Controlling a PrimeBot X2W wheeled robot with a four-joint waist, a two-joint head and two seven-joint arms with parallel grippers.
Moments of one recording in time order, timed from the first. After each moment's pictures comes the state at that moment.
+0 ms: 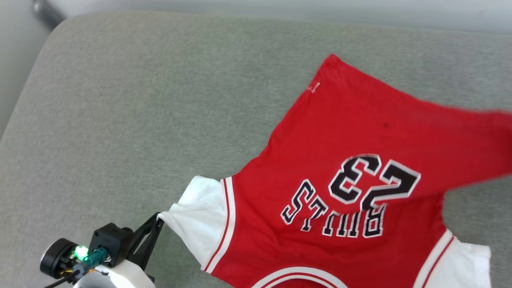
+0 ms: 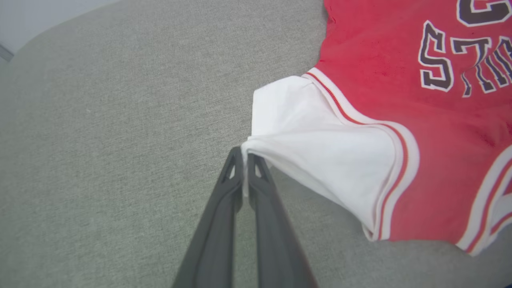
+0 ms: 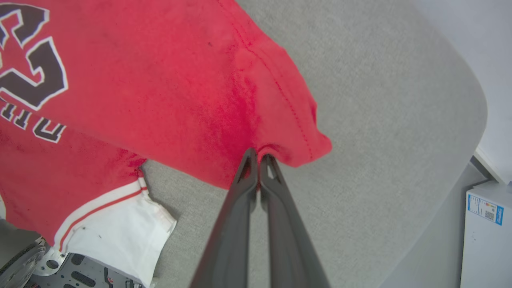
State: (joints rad) left arm -0.37 0.95 -1.07 -0.16 -0.89 0.41 -0.21; right arm -0.68 -1.08 0.49 -0.03 0.93 0.13 1.02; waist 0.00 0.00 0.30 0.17
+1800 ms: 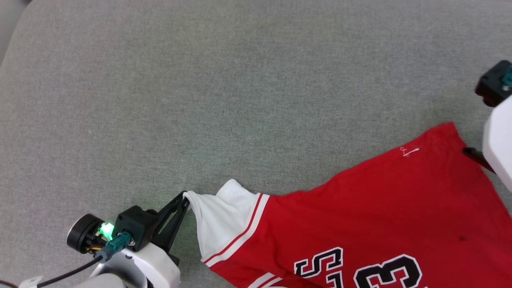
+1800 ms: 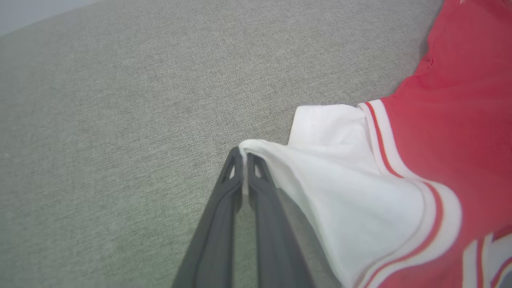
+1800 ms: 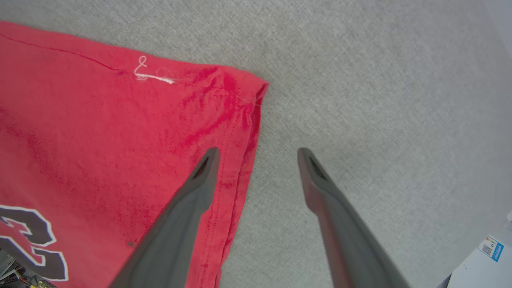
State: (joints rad) left arm -0.45 0.87 -1.08 -0.15 -0.84 0.39 -0.20; right arm -0.74 -0.94 0.59 -0.08 0.78 0.13 1.08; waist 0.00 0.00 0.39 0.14
